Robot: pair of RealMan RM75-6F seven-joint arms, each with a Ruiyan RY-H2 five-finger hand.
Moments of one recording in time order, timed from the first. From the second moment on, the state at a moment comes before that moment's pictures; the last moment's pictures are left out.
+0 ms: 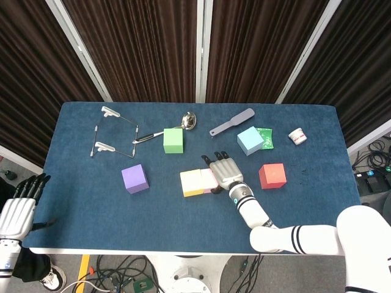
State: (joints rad) left arm -0.11 -1.17 -0.01 -1.49 1.50 1.44 -0.06; right arm 1.14 -1.53 0.12 -1.63 -0.41 0.94 -0.67
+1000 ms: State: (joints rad) left arm -0.11 -1.17 -0.01 -1.50 1.50 1.43 -0.05; right arm 1.14 -1.52 0.12 -1.62 -0.43 0.90 -0.65
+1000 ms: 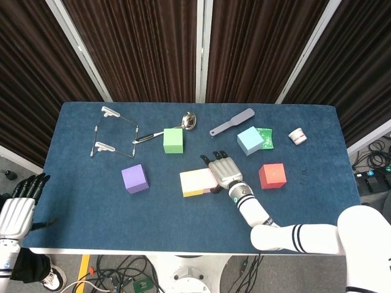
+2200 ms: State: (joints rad) left arm -0.11 -1.16 -0.02 -1.52 1.51 1.44 -0.03; right arm 1.12 -1.35 0.12 -1.74 -0.51 0.87 -0.56
